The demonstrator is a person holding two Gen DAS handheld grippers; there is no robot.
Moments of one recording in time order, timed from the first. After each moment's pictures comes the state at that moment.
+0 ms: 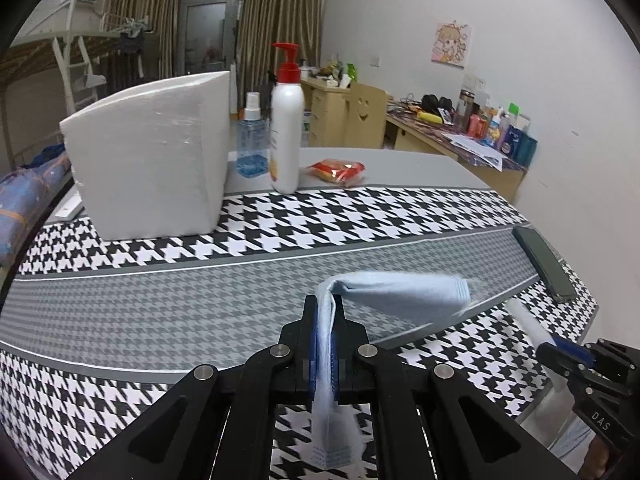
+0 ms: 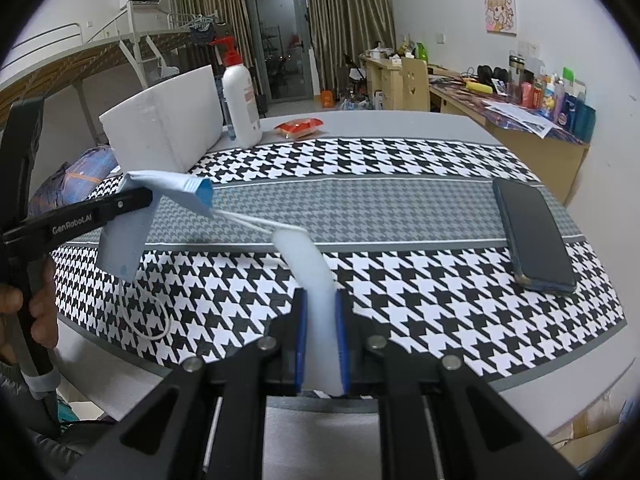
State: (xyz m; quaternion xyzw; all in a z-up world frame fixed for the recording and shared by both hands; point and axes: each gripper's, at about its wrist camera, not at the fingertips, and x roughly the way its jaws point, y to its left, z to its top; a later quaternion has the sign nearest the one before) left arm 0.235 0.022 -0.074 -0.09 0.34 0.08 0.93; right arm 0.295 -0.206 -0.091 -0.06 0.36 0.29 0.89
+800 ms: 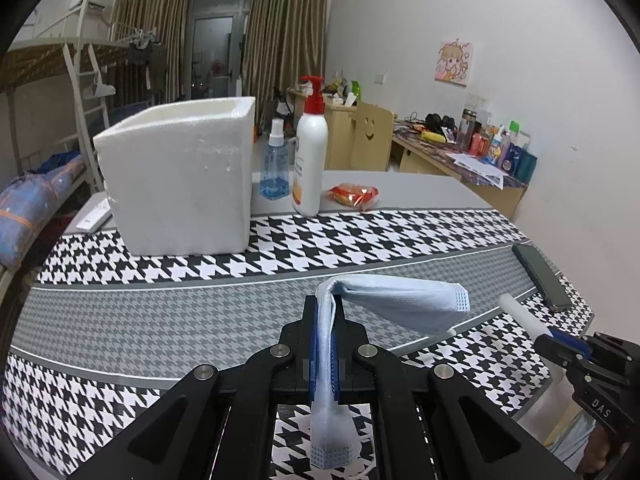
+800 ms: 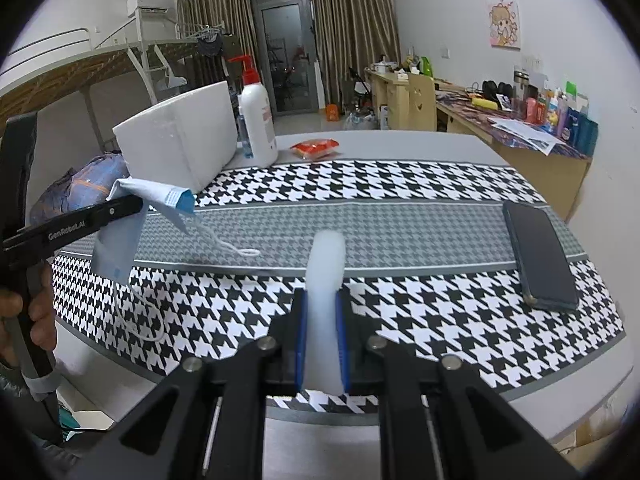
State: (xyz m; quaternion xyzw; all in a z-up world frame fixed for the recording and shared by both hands) left arm 0.208 0.042 -0.052 -0.08 0.31 0.08 0.94; right arm 0.286 -0.189 -0.073 -0.06 0.33 0.30 0.89
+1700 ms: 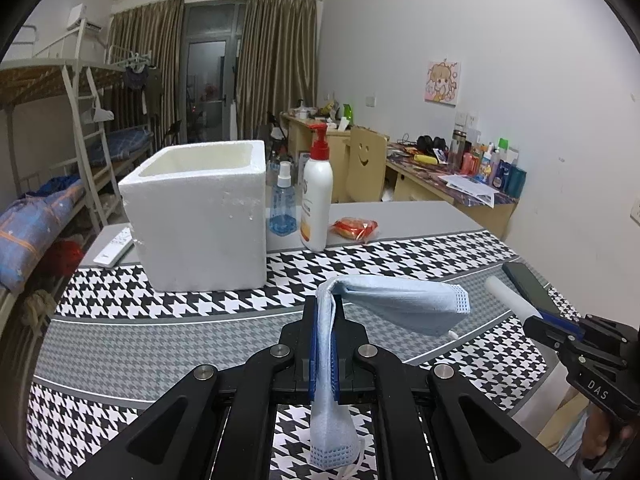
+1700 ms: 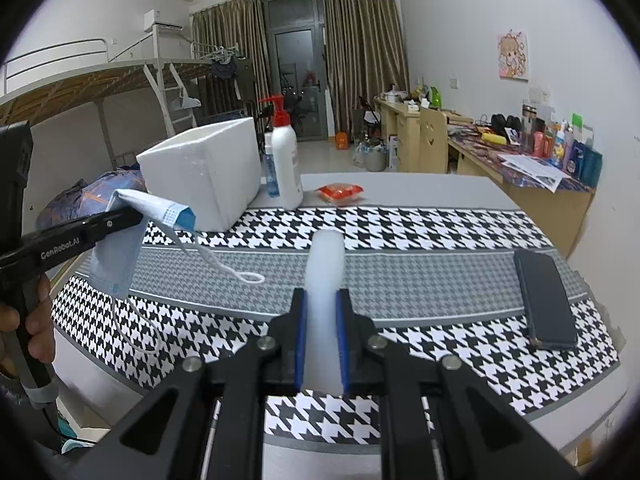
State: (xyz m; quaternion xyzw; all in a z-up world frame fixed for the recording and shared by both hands) left arm 0.184 0.058 -0.018 -0.07 0.27 0.07 0.96; right arm 0.272 -0.163 -0.038 -0.05 0.28 0.32 0.90
